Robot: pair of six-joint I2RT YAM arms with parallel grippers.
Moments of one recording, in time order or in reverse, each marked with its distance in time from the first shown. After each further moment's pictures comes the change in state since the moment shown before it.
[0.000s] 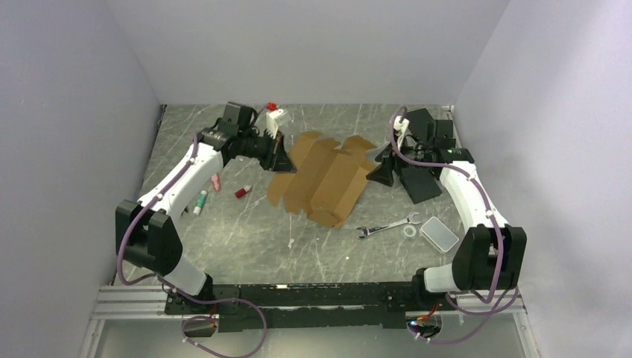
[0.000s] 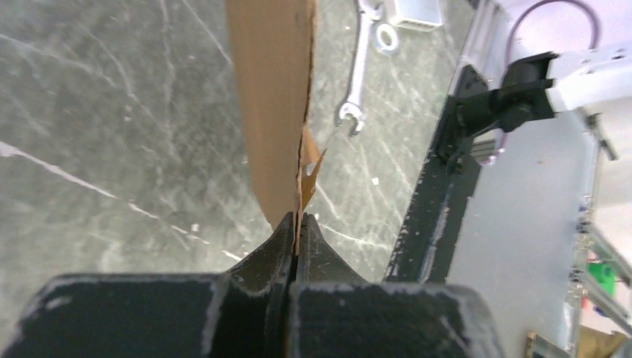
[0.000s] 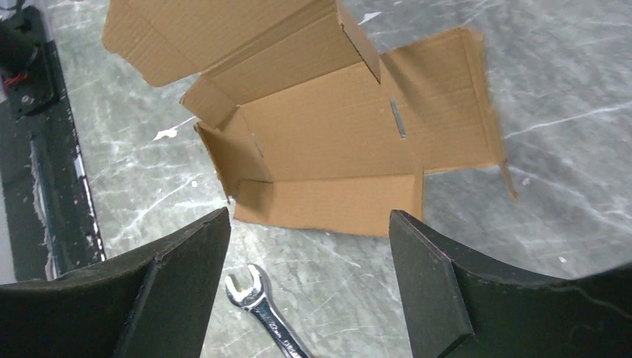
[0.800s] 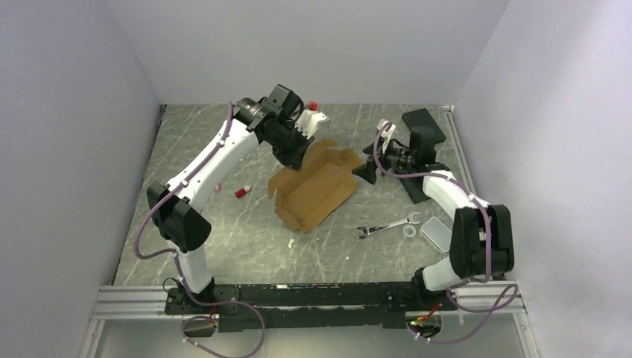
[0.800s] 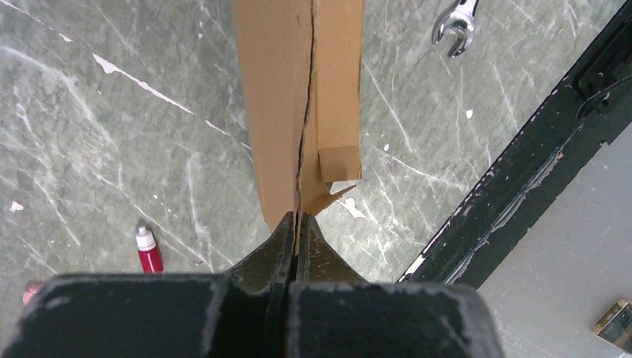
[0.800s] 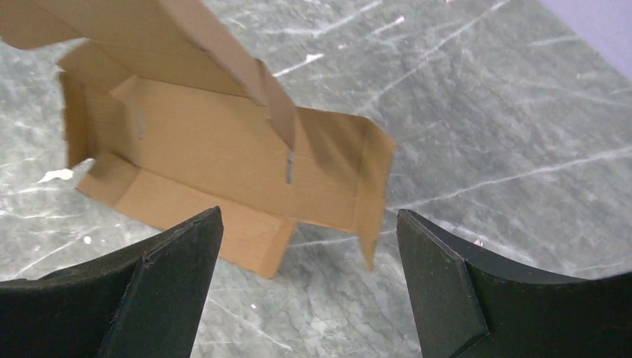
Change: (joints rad) left arm -0.261 0.280 0.662 -0.655 -0.589 0.156; right arm 0.072 0.050 -0.232 0.681 0.066 0.198
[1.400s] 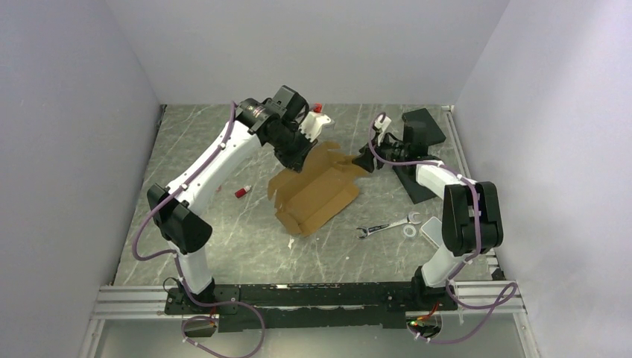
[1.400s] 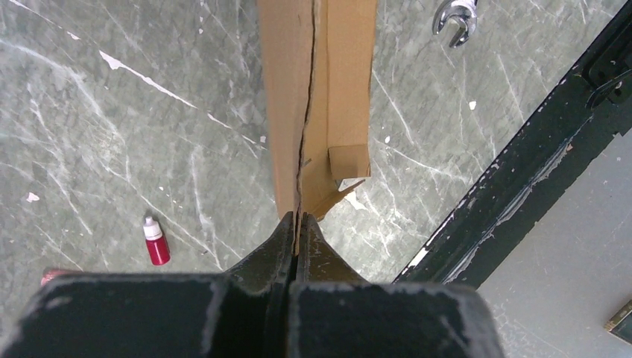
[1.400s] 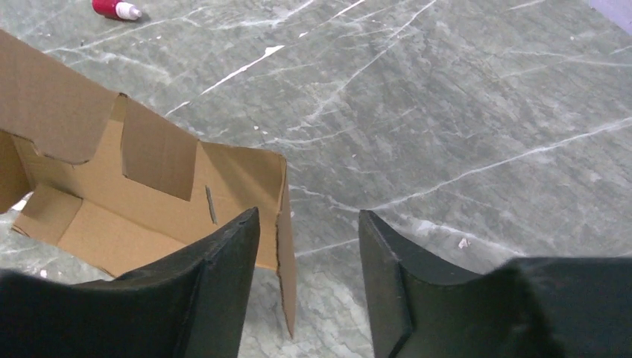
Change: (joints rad) left arm -0.047 -0.001 0.035 -0.049 -0.061 -0.001; right arm 0.013 0.213 0.089 0.091 0.074 0.079
